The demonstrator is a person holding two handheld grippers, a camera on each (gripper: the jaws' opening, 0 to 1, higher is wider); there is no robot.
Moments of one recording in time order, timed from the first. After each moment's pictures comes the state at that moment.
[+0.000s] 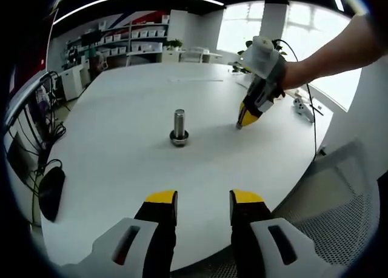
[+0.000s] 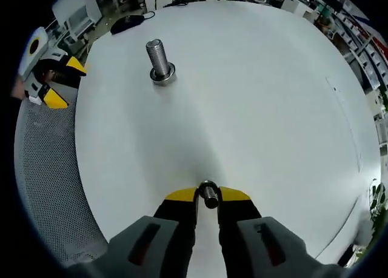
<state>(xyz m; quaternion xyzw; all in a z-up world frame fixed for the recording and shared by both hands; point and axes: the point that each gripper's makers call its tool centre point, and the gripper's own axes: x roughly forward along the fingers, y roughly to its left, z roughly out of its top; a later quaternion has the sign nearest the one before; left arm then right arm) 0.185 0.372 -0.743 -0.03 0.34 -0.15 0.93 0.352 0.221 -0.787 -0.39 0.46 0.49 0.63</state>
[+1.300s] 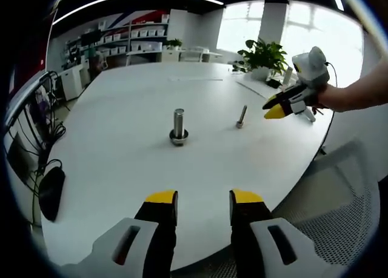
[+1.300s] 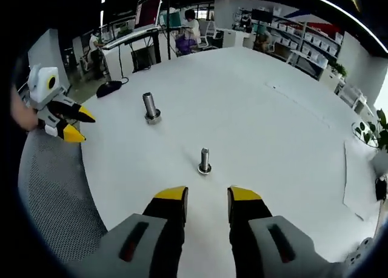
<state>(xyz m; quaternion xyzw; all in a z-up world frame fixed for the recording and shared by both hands) 0.183 0.371 -0.742 -0.02 0.34 -0.15 0.93 0.325 0.174 -0.733 -0.19 0.35 0.42 0.82</state>
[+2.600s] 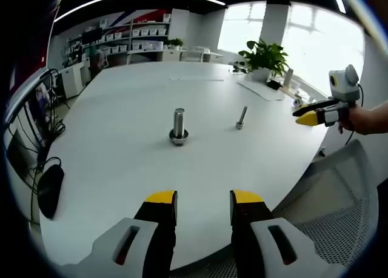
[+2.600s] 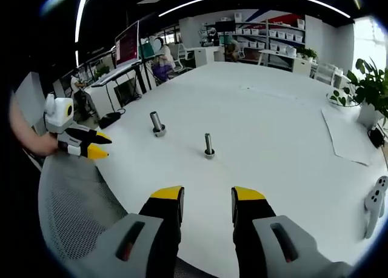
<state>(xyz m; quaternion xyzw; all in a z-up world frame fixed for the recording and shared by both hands) 0.184 0.371 -0.742 -0.03 0.34 -0.15 0.93 0.269 0.135 -0.708 -0.09 0.33 0.37 0.86</state>
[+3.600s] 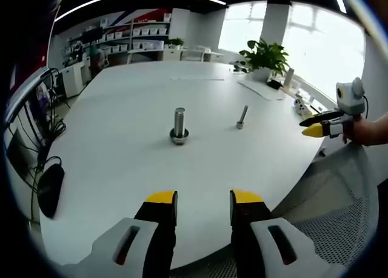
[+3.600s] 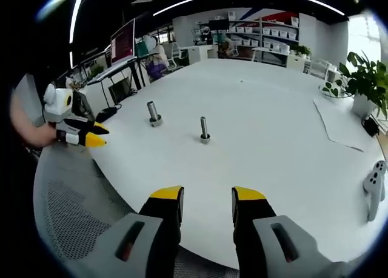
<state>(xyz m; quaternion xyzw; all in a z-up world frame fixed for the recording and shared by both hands) 0.183 0.372 -0.743 -0.03 0.35 -0.15 0.93 0.252 0.112 -0.727 -0.08 0.34 0.34 0.87</state>
